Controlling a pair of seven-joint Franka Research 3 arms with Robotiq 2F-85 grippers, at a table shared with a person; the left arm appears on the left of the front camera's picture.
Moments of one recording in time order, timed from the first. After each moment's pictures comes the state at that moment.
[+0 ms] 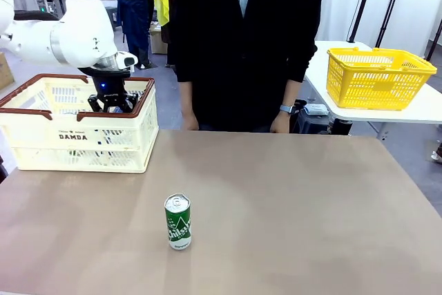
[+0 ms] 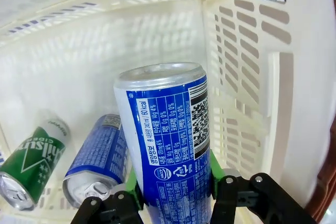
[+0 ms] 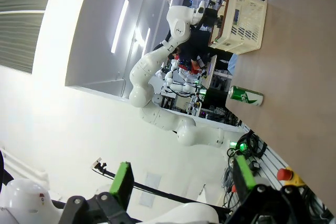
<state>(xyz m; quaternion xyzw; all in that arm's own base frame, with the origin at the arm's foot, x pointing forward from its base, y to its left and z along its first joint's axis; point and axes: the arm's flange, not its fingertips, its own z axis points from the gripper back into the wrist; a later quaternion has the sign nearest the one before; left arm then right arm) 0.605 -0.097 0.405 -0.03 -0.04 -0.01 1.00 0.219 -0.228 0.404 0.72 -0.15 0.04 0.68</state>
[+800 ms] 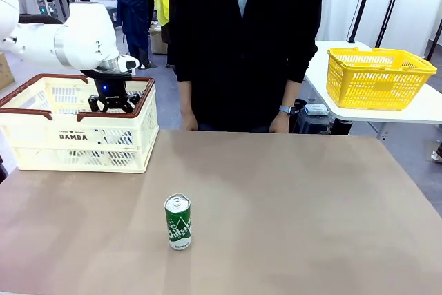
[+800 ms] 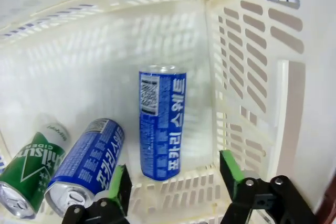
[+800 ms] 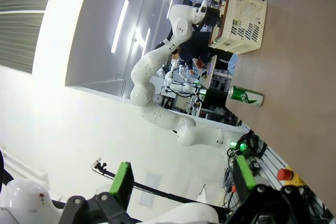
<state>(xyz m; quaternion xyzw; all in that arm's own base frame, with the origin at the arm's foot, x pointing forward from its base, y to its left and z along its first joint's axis) 0.611 -0.098 0.397 -0.03 -0.03 -0.01 1.00 0.219 -0.228 0.404 0.72 -0.15 0.04 0.68</state>
